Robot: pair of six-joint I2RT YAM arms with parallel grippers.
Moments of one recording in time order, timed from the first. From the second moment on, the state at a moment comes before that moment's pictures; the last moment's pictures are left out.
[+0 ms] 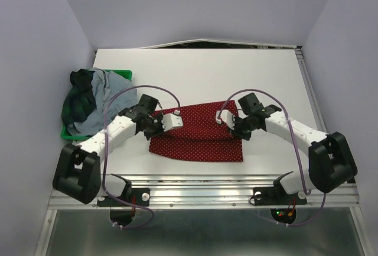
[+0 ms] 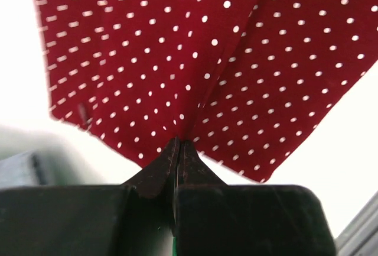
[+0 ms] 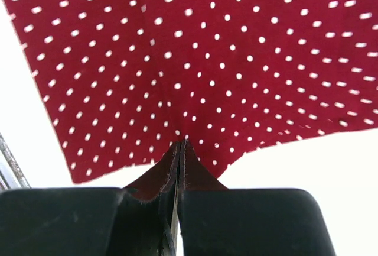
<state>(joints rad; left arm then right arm) -0.40 1.29 0.82 -0.63 0.24 0.90 0.45 1.40 0.88 -0.66 -0.39 -0.85</state>
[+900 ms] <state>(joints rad) -0.30 1.74 1.44 -0.57 0.13 0.71 0.32 1.70 1.35 -0.54 -0.26 -0.80</state>
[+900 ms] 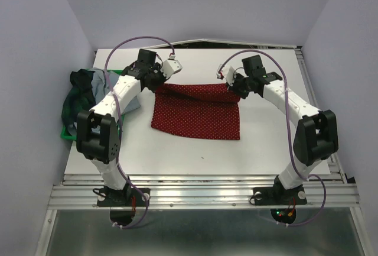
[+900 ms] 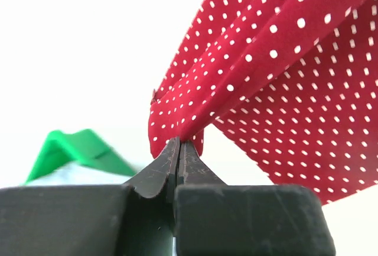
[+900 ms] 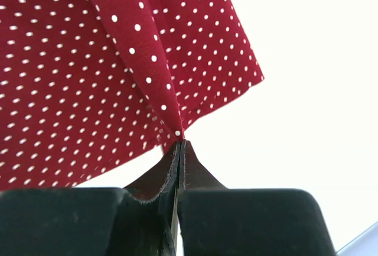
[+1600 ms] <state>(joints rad) -0.40 1.55 0.87 -0.59 0.19 0.79 0.42 1.55 0.83 -0.45 -0.32 -0.69</state>
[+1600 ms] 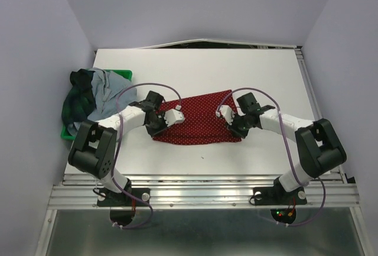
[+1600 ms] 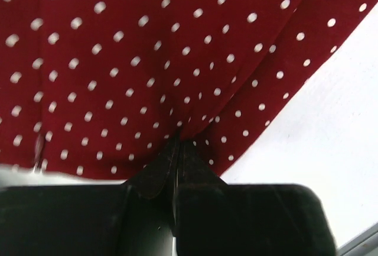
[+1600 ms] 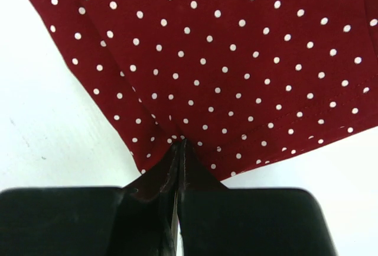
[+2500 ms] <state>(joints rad) -0.40 1.60 0.99 -0.59 0.18 0.67 0.41 1.56 1.00 -0.44 -0.16 -0.63</state>
